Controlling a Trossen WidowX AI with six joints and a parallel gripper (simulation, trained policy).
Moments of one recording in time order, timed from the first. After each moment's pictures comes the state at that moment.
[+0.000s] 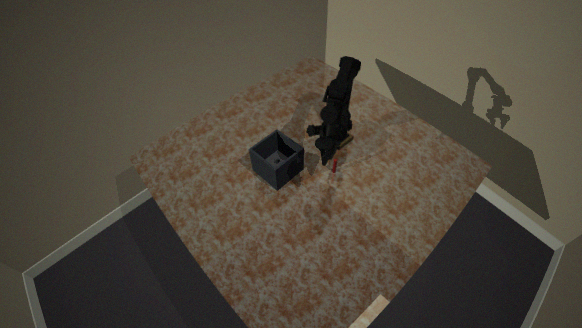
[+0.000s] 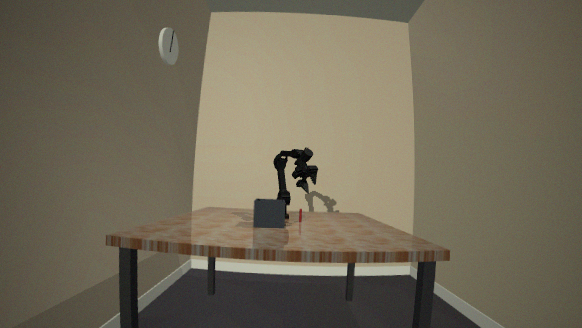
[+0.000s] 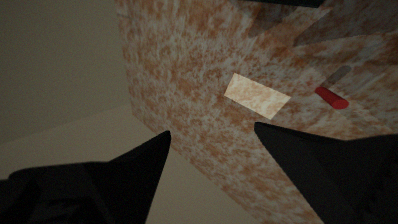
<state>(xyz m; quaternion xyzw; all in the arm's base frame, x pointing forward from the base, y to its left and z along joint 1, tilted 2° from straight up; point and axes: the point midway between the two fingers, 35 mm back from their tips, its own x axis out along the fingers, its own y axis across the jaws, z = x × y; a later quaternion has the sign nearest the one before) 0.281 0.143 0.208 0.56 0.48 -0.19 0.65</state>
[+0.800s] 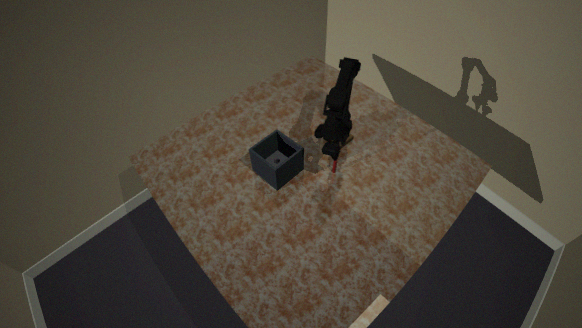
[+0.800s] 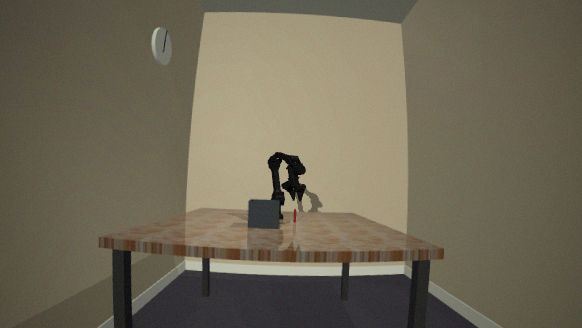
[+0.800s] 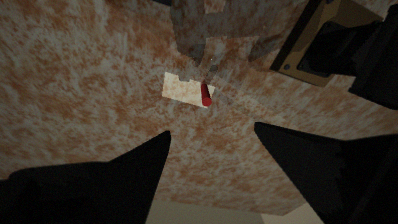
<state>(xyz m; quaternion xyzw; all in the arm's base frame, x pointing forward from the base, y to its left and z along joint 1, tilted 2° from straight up) 0.175 0.113 0.137 0.45 0.62 -0.37 0.53</state>
